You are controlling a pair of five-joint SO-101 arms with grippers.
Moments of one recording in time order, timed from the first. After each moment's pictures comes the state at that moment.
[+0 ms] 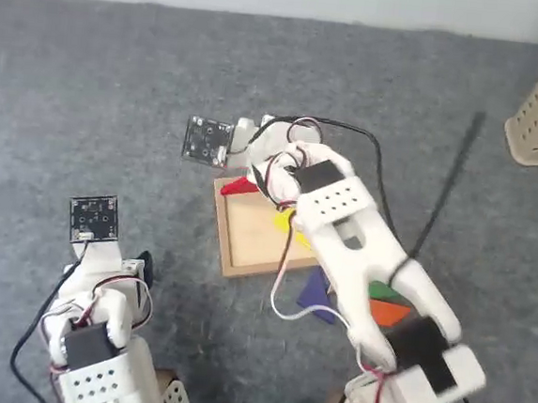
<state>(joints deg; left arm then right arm) -28.7 -103.8 96.8 72.2 -7.3 -34.0 2.9 19.0 26.6 55.3</state>
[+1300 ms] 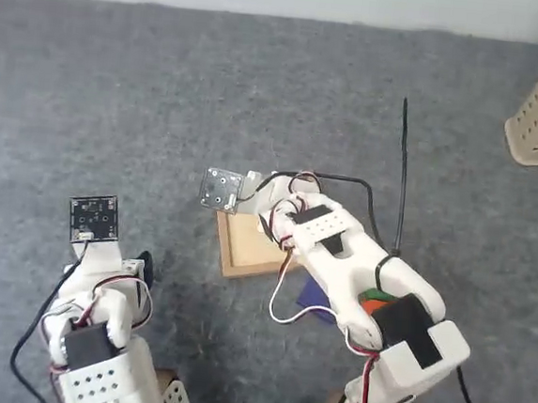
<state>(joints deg) -28.7 -103.8 96.8 72.2 -7.3 -34.0 9.1 39.2 11.3 54.0</state>
